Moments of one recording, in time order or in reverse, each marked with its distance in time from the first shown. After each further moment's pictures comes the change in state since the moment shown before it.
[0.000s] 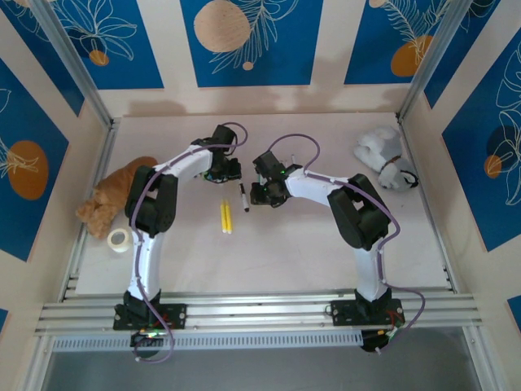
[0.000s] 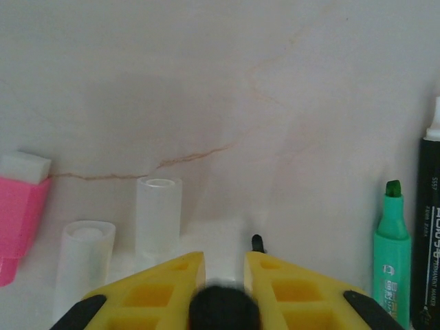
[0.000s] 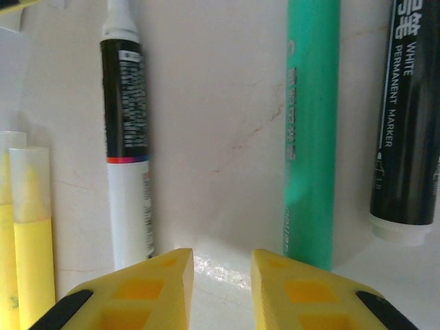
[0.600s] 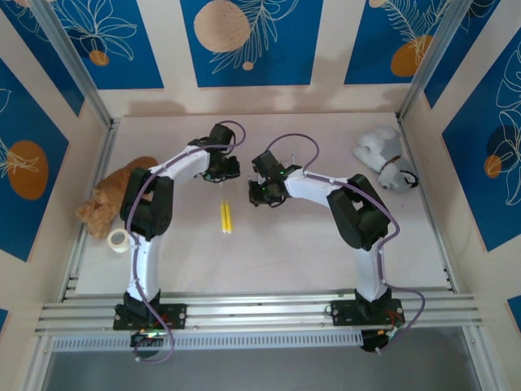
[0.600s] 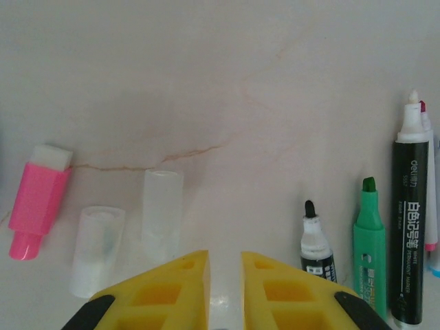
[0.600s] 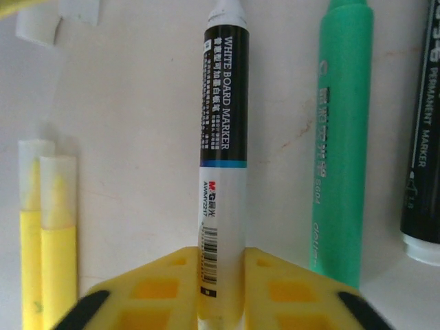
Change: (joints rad) left arm 0.000 -0.055 -0.040 0.032 -0.014 -0.018; right arm 0.013 0.000 -0.002 0.038 -0.012 0.006
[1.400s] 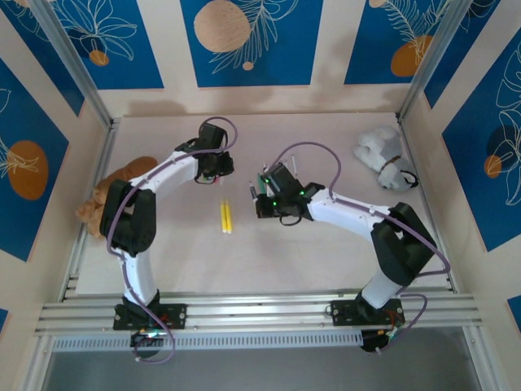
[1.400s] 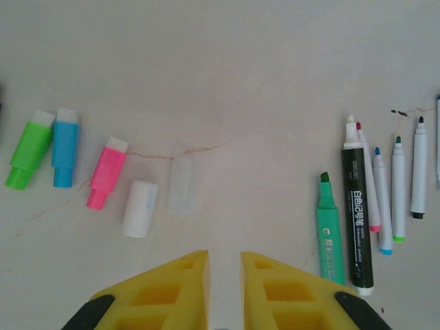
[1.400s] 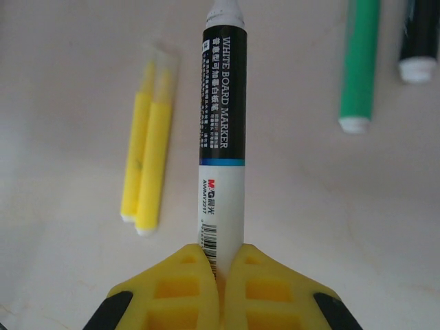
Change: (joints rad) left arm -0.001 -0.217 -0.179 0.097 -0.070 -0.027; right arm 0.080 -0.371 -0.274 0.048 0.013 0.054
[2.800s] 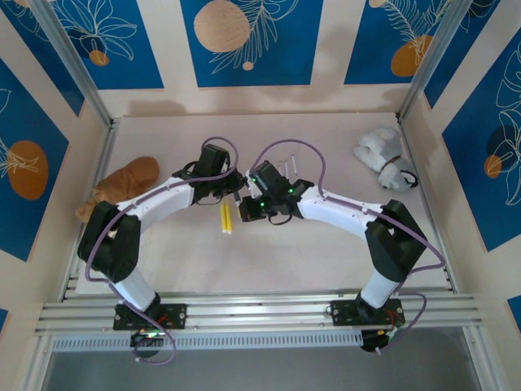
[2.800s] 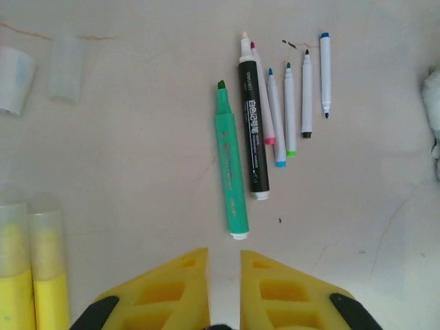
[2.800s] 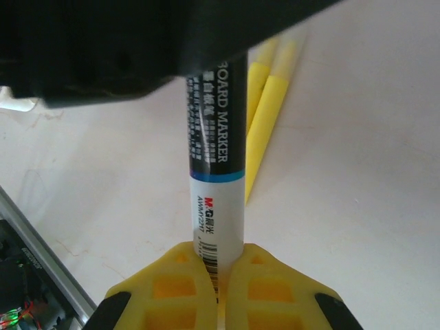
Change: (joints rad) left arm -0.108 -0.246 -0.335 0.258 0.111 -0.195; right arm 0.085 0.016 0.064 -0.026 -0.132 -0.071
